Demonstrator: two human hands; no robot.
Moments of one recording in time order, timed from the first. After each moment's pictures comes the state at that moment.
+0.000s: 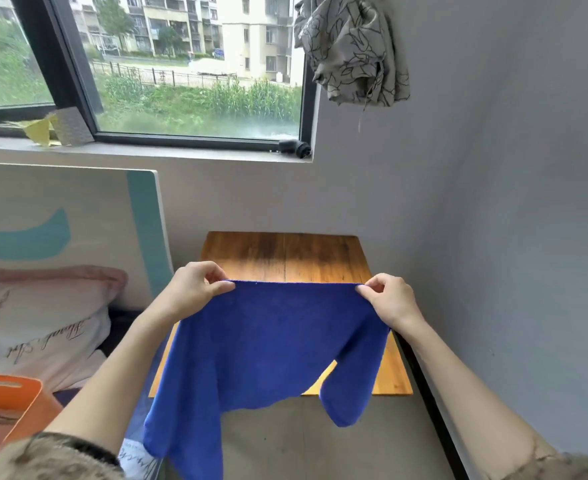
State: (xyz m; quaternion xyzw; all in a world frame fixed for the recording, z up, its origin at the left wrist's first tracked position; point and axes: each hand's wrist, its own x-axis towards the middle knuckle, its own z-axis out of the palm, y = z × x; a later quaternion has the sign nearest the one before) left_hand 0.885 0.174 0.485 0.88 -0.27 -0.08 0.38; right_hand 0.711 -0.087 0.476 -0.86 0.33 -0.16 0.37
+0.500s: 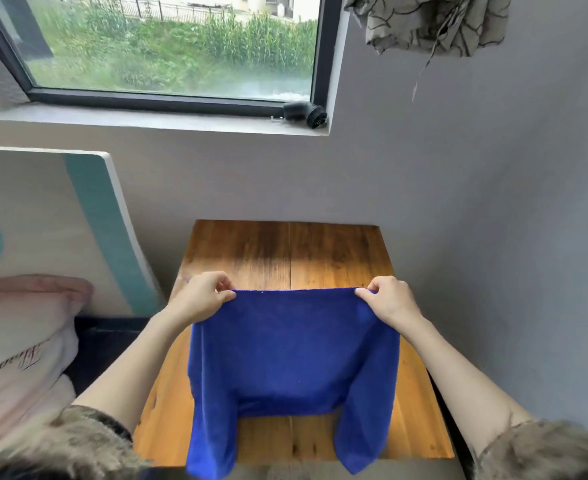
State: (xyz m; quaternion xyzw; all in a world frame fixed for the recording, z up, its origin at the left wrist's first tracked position) left_hand 1.078 0.061 0.387 0.92 -0.27 -0.18 0.24; right_hand 0.902 -0.202 0.397 -0.89 0.38 -0.01 0.26
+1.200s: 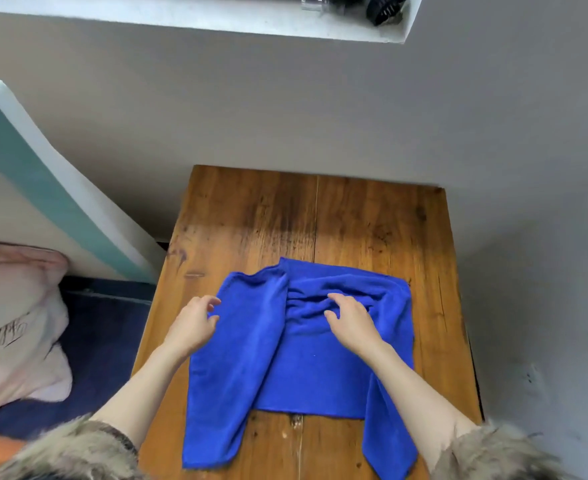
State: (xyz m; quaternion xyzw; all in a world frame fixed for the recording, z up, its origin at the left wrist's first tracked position) left_hand 1.169 0.046 0.204 0.93 -0.09 -0.30 0.21; right_hand 1.041 -0.210 0.227 -0.87 0.28 0.20 0.35
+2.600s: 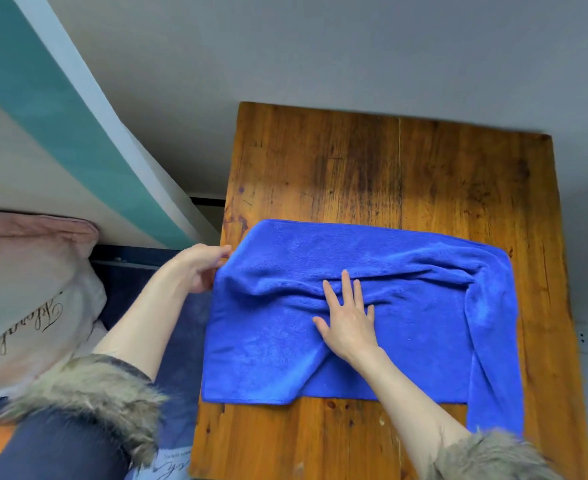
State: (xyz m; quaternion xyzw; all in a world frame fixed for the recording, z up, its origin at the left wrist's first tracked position) left_hand 1.315 0.120 0.171 0.68 0.26 -0.54 0.42; right_hand 1.109 -0.047 0.161 -0.89 0.24 0.33 0.18
